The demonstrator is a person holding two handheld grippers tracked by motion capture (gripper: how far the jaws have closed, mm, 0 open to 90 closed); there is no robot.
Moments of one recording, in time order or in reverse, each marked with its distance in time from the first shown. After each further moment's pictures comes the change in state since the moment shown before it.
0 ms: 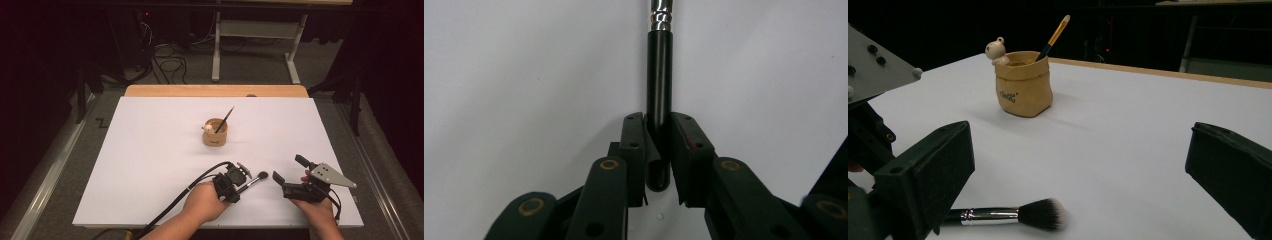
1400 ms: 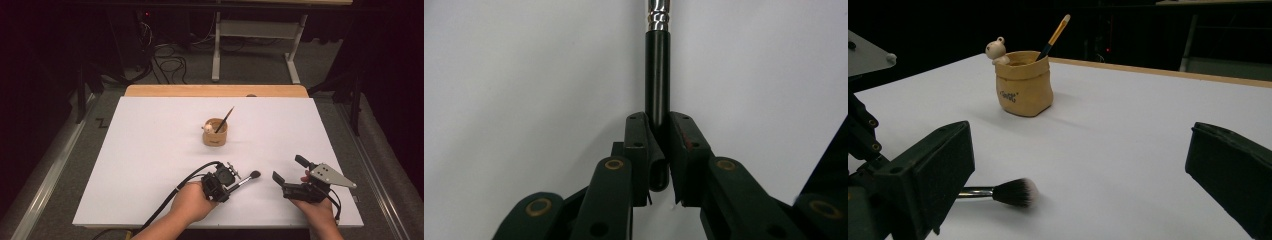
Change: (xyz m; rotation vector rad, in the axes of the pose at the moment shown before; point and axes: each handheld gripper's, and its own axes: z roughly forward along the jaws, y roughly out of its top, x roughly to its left) left arm 0.016 -0.026 -0.015 -0.027 0.007 0.040; right arm 0.001 0.000 0.000 0.001 -0.001 0.000
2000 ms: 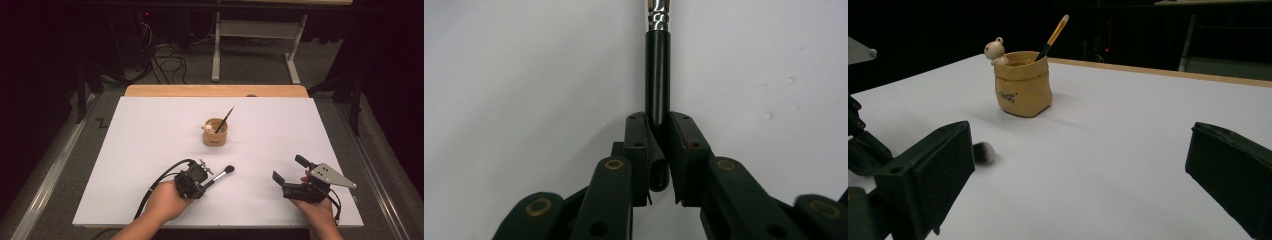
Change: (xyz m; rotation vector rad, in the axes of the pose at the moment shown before) left arm 0.043 -0.052 -0.020 -0.002 0.057 -0.111; right arm 0.000 0.000 0.000 0.001 -0.003 0.002
